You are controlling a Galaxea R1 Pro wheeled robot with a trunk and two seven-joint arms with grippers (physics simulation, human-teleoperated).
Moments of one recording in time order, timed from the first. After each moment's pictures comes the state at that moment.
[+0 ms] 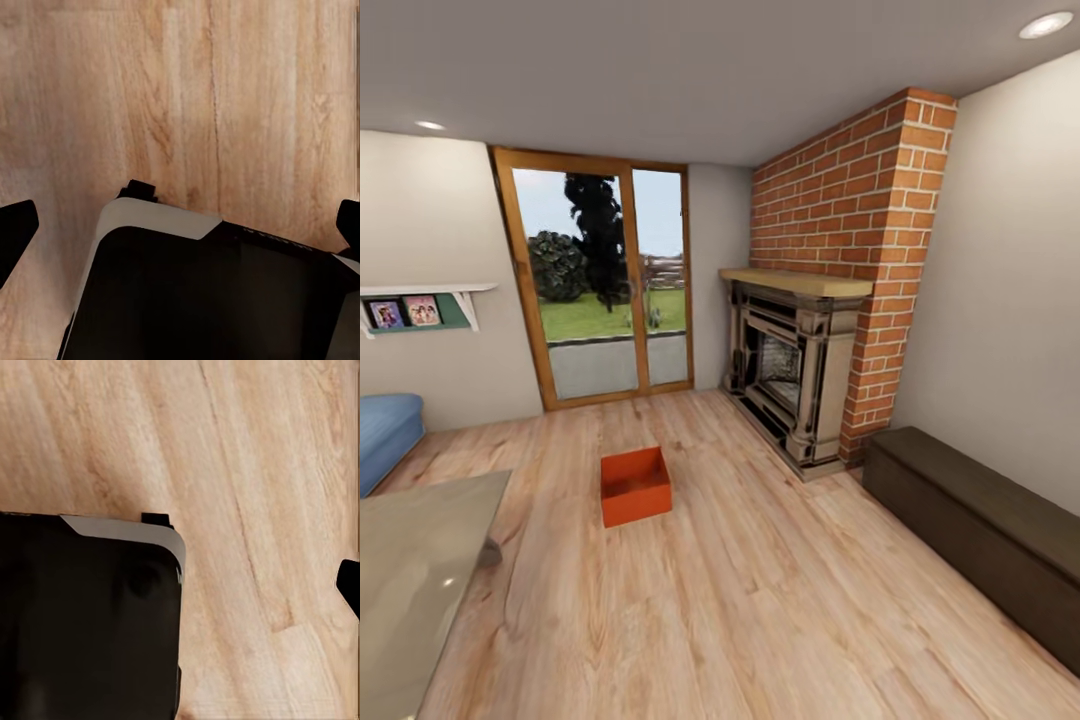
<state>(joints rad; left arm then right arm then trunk) -0.26 -0.01 -0.21 0.00 0.53 -0.01 0.04 -0.13 0.02 0.18 0.03 -0.08 -0.16 -0.14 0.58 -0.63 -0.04</state>
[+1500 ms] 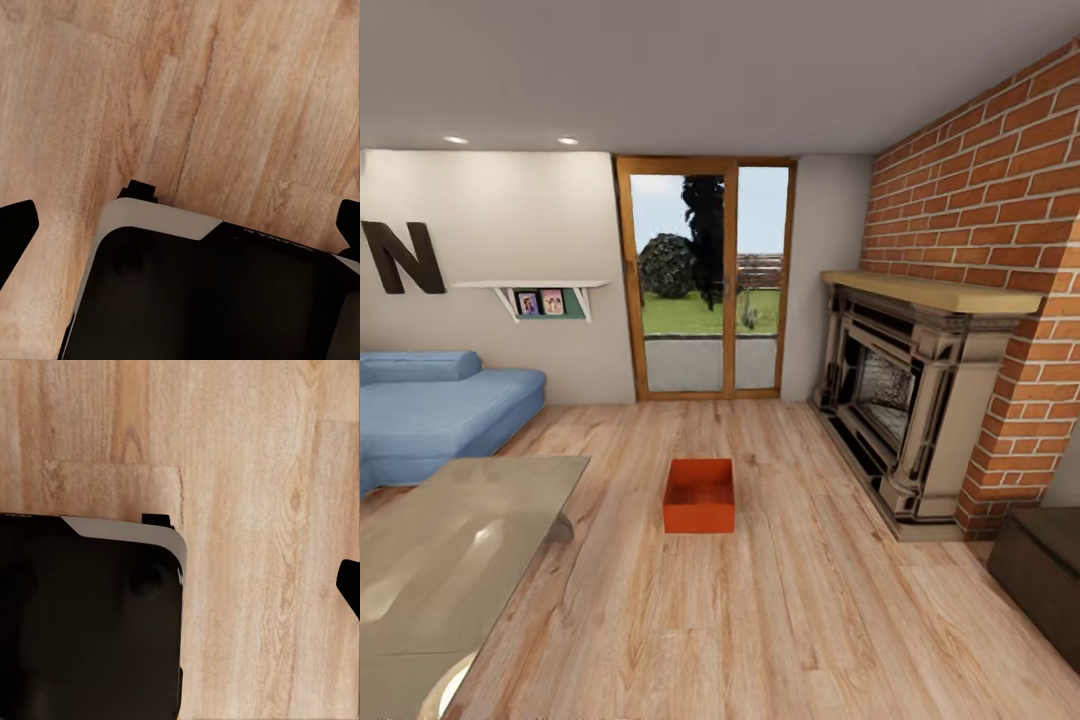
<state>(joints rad) -0.26 -0.01 -0.21 0.00 0.53 -0.01 0.04 -0.13 0.02 0.18 0.03 -0.08 -0.16 -0.14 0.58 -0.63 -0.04</state>
